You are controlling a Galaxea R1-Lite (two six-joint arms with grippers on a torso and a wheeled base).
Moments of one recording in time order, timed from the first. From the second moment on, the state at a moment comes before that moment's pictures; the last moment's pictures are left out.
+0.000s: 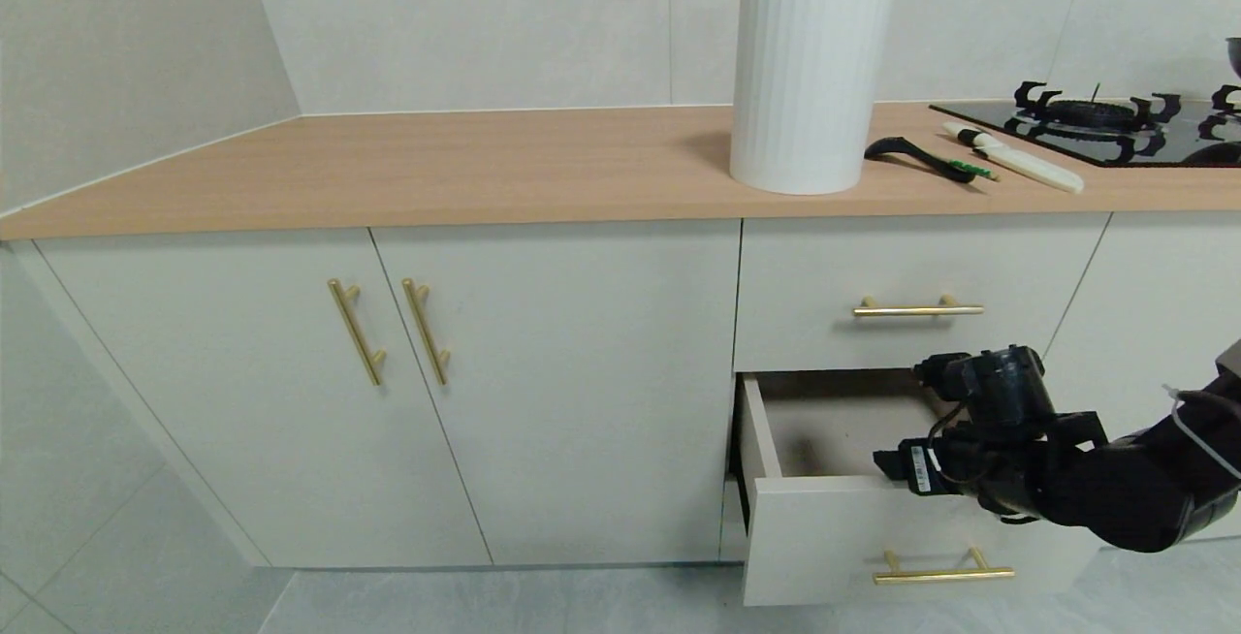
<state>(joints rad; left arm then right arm) 0.00 0.00 0.00 0.00 0.04 -0.01 0.31 1.97 -0.68 -0.54 -0.28 0.15</state>
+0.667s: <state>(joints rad) 0.00 0.00 0.00 0.00 0.04 -0.01 0.37 1.79 -0.69 -0.12 -0.18 0.08</state>
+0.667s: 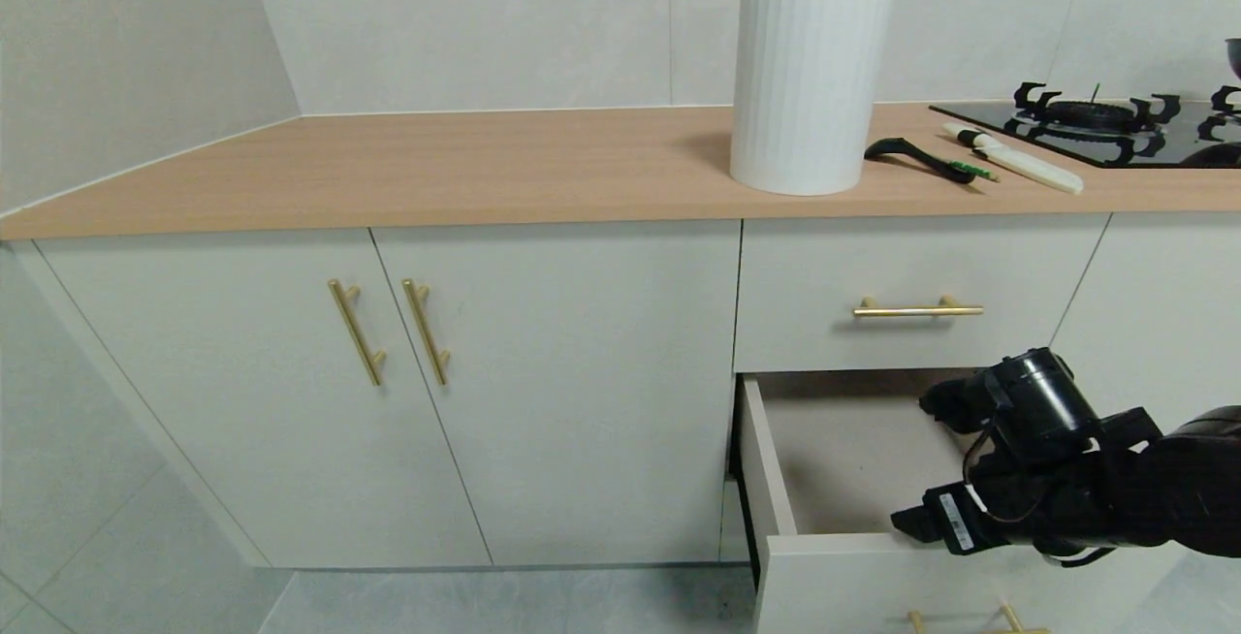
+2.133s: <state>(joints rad) 0.00 0.00 0.00 0.00 0.04 -0.01 0.38 1.66 -0.67 0.08 -0.18 -0.11</state>
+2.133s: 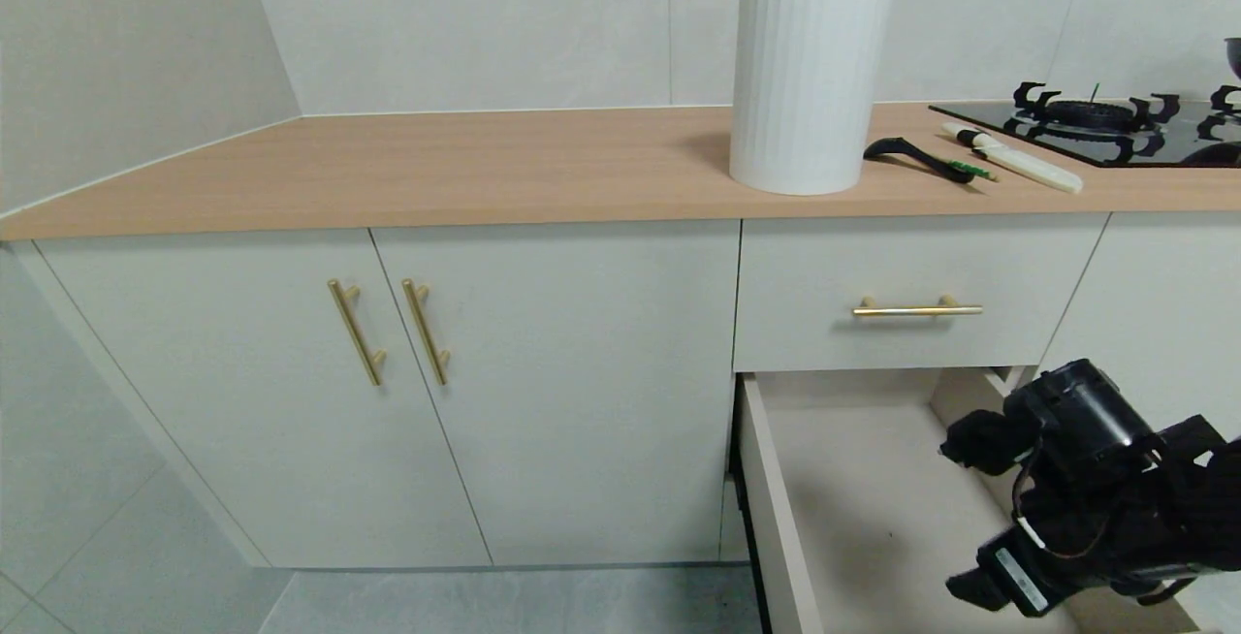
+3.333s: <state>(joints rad) 0.00 0.00 0.00 0.00 0.04 -0.01 0.24 1.46 -0.64 -0.28 -0.18 -0.06</state>
